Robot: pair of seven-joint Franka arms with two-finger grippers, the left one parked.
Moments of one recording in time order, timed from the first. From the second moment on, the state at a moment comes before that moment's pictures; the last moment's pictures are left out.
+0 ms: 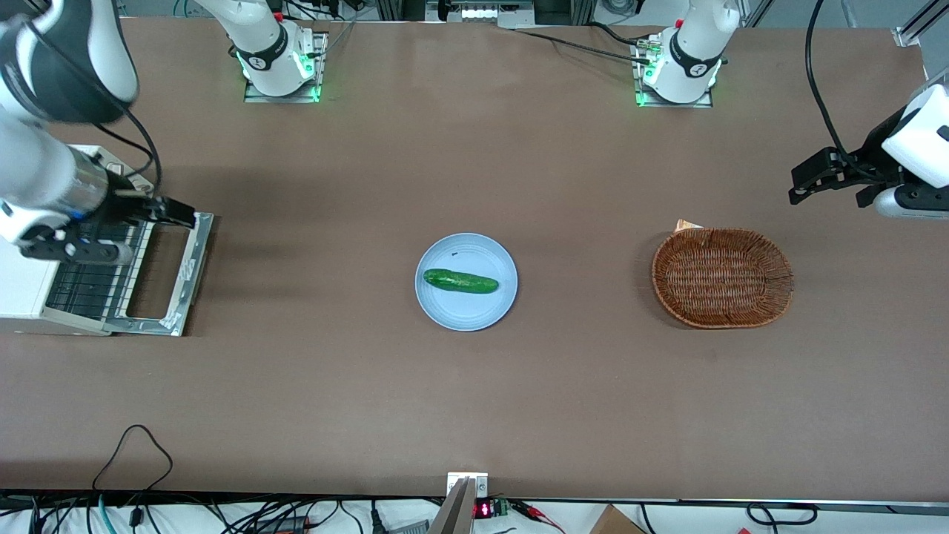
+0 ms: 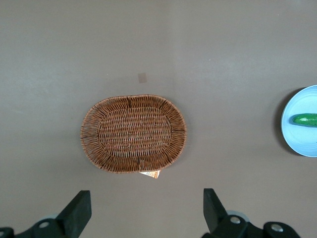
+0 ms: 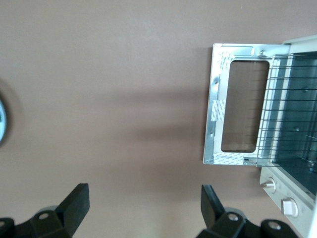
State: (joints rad) arm 0.05 0.11 0.01 -1.66 0.00 1.65 0.11
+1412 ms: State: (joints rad) arm 0.04 -0.01 0.00 -1.63 0.01 1.59 0.00
